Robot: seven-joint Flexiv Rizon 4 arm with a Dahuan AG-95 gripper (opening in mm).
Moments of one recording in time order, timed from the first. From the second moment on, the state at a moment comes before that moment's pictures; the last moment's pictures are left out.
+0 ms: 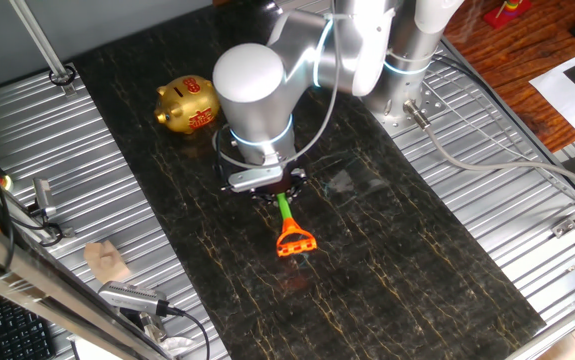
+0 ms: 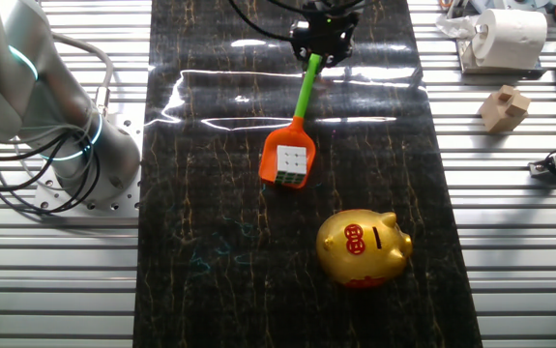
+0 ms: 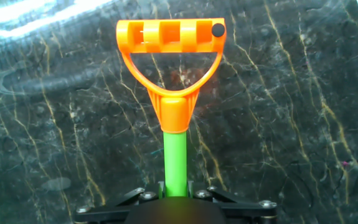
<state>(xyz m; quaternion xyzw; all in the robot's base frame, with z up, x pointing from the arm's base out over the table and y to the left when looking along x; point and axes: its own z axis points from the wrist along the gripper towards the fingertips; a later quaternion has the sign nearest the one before) 0.424 0.175 0.083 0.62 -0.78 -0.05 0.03</state>
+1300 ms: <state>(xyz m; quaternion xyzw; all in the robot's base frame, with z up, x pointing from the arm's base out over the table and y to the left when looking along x) 0.414 0.185 0.064 0.64 -0.77 -0.06 0.03</state>
